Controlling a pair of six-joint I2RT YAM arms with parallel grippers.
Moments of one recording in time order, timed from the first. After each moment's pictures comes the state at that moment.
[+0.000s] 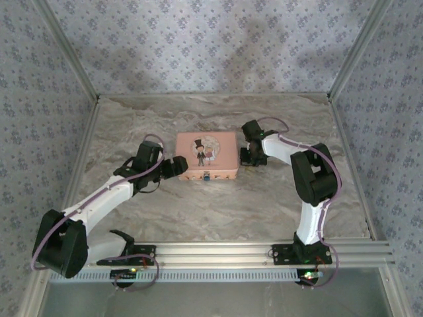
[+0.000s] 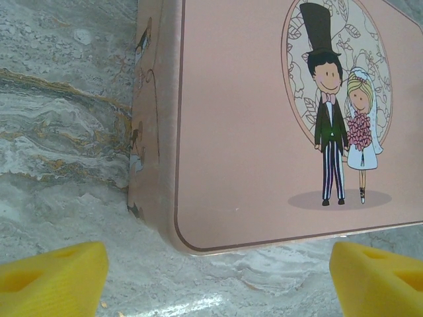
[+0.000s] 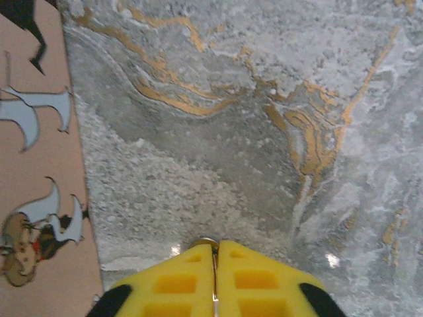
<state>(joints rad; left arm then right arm) -0.46 1.20 0.70 -0.31 0.17 -0.70 0.41 1.90 1.22 -0.60 -0.03 0.43</state>
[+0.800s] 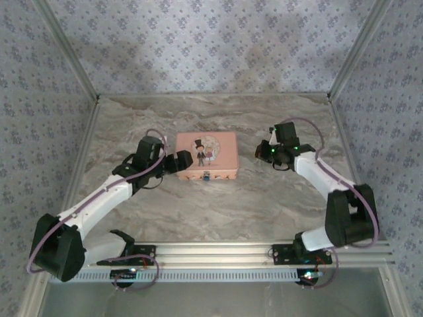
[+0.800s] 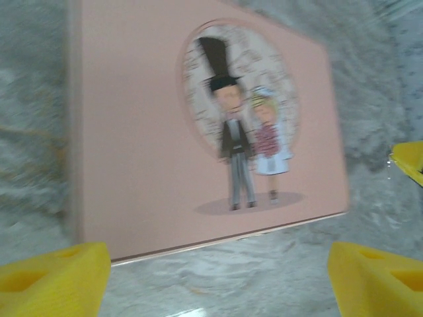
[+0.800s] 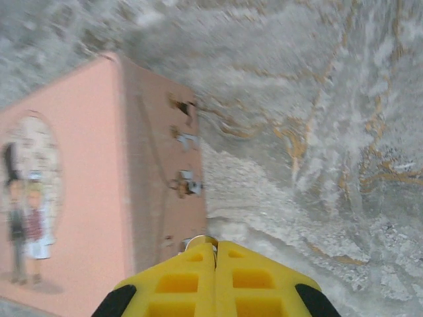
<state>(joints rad) -0.51 1.17 0.79 -0.28 0.22 -0.71 0.25 1.39 0.92 -0.37 -0.28 0.56</state>
